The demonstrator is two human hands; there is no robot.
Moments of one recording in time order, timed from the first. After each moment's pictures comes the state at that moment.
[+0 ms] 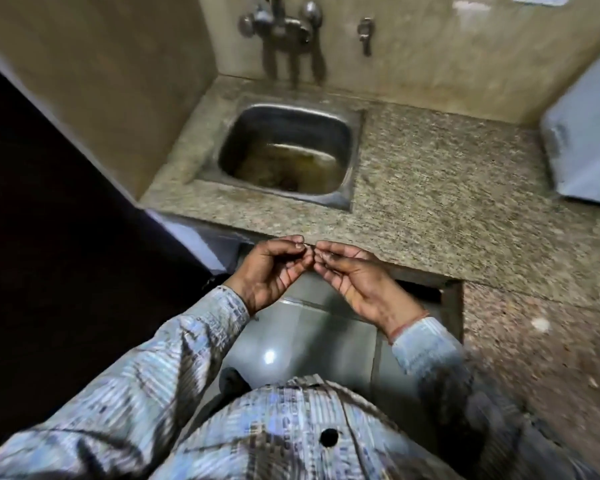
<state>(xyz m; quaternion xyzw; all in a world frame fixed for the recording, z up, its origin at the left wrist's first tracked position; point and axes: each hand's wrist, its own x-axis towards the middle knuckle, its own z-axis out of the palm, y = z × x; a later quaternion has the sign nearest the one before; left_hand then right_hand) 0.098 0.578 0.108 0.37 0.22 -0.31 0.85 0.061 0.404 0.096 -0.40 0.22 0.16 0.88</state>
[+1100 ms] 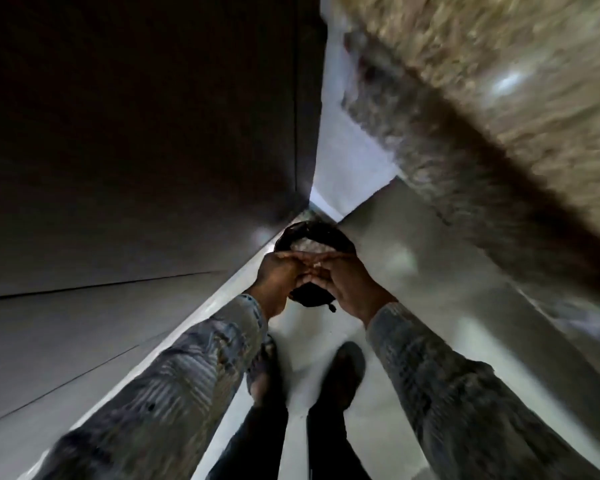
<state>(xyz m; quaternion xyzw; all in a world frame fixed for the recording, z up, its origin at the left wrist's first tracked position) 0.230 0.875 -0.415 0.47 0.47 -0.18 0.73 0.291 0.757 -0.438 -0.57 0.24 0.52 0.59</state>
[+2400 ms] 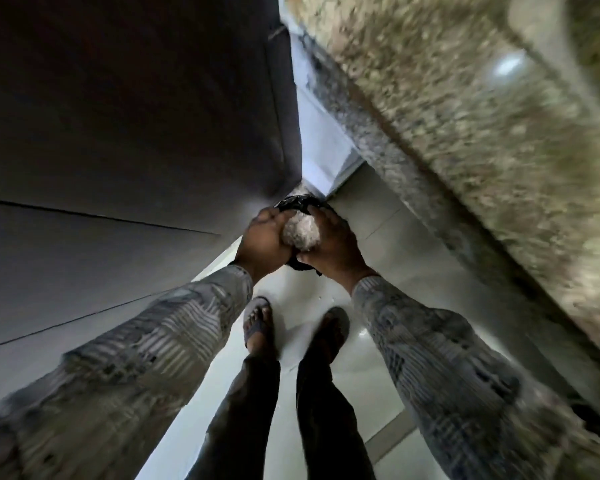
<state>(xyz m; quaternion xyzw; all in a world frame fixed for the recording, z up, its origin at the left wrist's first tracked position) 0.200 0.873 -0.371 0.90 0.22 -0.14 0.36 0.270 0.716 -0.357 -0.90 -0.20 0.30 0.26</state>
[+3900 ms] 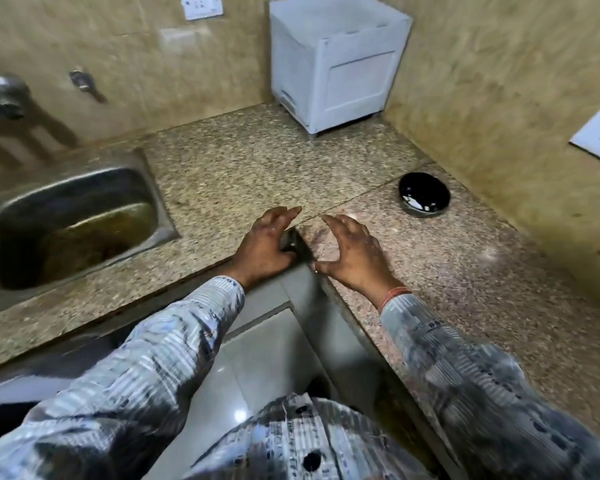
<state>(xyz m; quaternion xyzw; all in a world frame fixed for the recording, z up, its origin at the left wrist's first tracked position) 0.049 0.361 0.102 0.78 -0.54 -0.17 0.26 -0.140 0.243 0.112 -0.91 0.36 -0.07 0.21</state>
